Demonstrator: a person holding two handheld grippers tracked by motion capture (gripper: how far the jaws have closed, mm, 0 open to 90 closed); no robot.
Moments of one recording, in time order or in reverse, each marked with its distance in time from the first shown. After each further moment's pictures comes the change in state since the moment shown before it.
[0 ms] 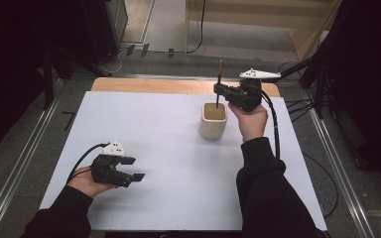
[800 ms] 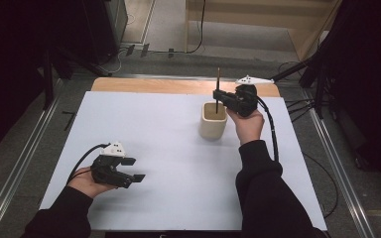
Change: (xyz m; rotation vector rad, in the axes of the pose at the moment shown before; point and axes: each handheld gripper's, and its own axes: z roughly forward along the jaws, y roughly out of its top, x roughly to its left) left arm -0.001 0.000 0.000 0.004 -0.004 -0.002; right arm -0.008 -0.022 0.017 0.041 -0.040 0.009
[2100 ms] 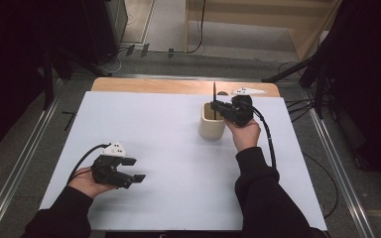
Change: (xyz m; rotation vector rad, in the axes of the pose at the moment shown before) left arm -0.001 0.001 0.000 -0.002 -0.002 0.007; right arm 0.001 -0.029 0.011 0.046 -0.005 0.013
